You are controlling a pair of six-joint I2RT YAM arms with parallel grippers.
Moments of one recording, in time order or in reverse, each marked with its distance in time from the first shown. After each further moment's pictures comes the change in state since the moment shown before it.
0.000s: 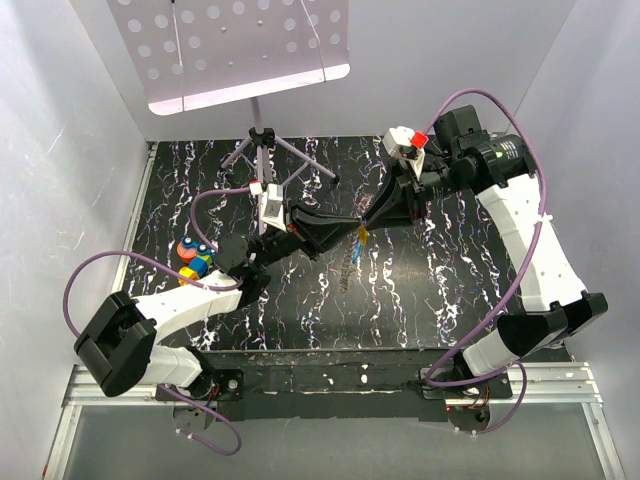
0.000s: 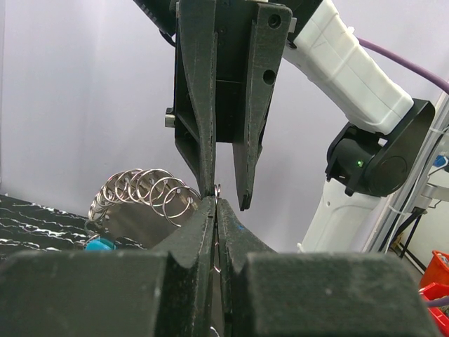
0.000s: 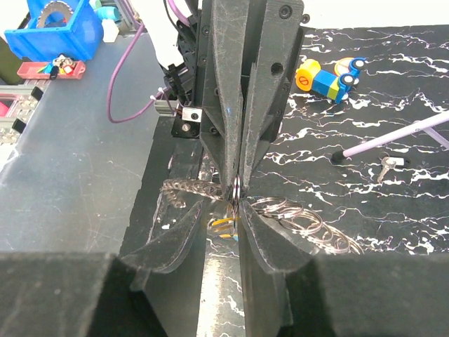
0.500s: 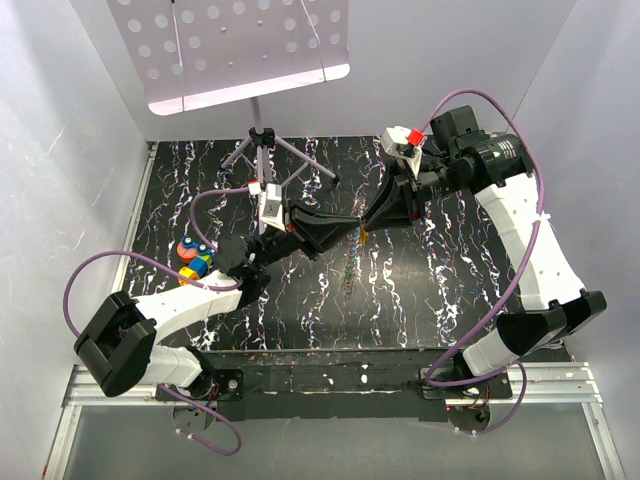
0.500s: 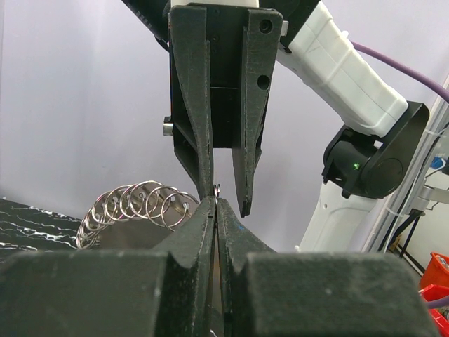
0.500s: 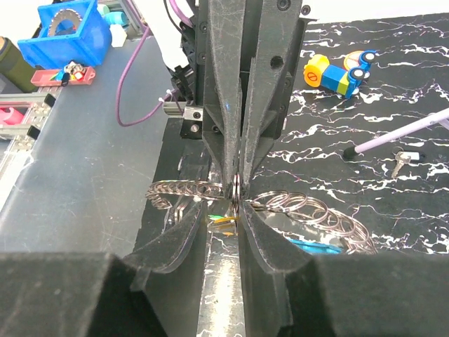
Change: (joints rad) left arm 0.000 0.000 0.000 0.013 0.000 -0.008; right arm 0.005 0.006 -0.002 0.000 0.000 0.043
